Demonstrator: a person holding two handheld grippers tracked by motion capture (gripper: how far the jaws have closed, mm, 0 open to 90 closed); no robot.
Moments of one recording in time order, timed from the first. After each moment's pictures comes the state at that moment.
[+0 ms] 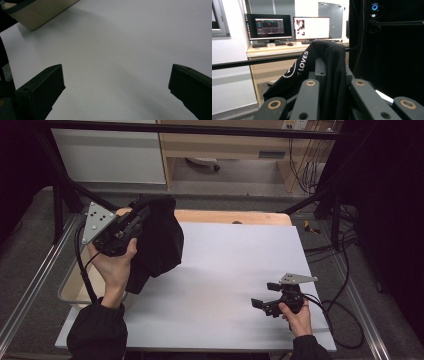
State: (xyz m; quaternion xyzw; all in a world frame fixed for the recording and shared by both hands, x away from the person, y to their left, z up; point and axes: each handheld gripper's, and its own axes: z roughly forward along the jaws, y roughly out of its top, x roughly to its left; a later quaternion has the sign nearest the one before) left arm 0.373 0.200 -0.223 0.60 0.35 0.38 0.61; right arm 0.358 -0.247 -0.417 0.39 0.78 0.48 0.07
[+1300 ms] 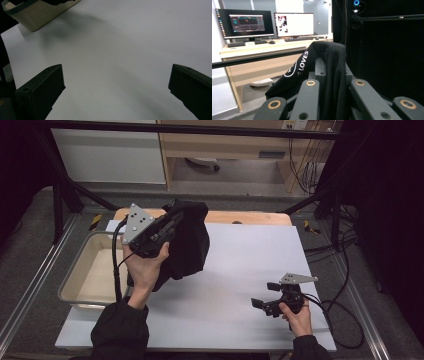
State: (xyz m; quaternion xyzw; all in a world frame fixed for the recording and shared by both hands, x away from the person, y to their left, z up) left arm 0.377 0.136 -0.229 0.64 0.31 0.34 0.62; right arm 0.358 -0.248 -0.416 0.39 0.78 0.49 0.06
